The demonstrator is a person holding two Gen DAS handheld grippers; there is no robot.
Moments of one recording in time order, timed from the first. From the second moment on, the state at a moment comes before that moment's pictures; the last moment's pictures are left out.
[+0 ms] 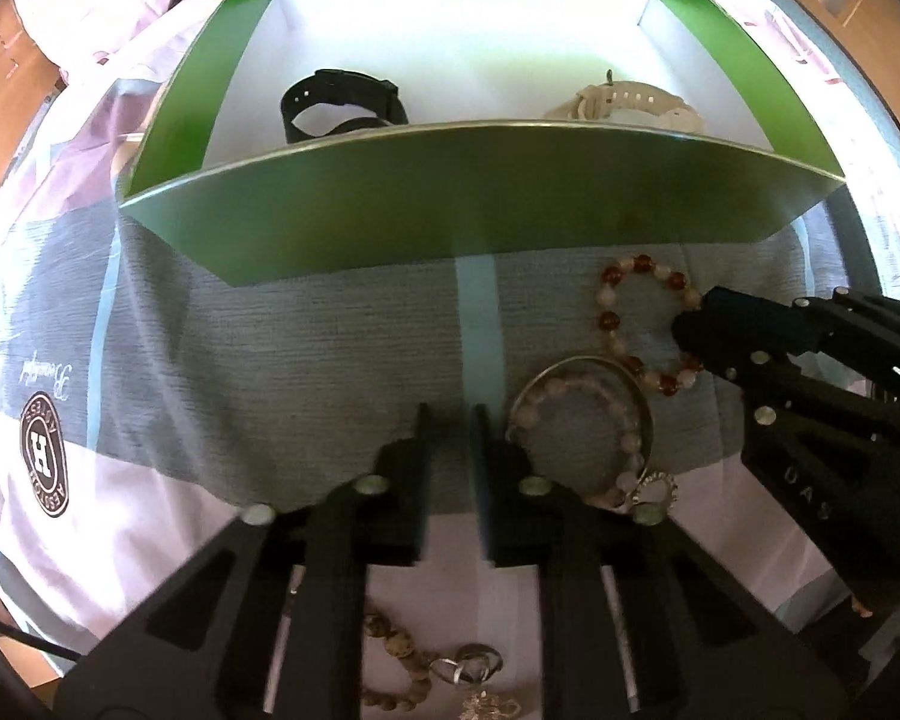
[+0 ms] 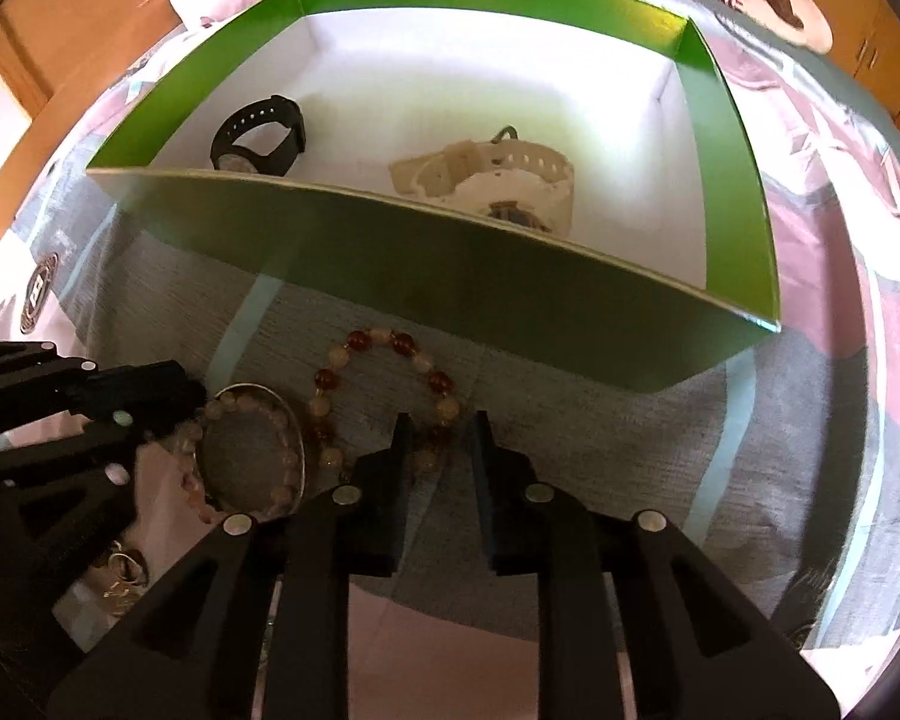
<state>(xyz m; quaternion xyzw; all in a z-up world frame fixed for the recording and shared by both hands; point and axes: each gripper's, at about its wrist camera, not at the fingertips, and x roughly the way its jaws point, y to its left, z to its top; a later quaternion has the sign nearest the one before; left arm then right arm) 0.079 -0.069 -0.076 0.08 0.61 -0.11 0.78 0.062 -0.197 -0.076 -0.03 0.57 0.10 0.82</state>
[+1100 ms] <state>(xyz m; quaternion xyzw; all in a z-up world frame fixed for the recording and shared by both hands) 0.077 -0.030 -0.039 0.04 0.60 -0.11 0.79 0.049 -0.200 -0.048 -0.02 0.53 0.12 0.84</state>
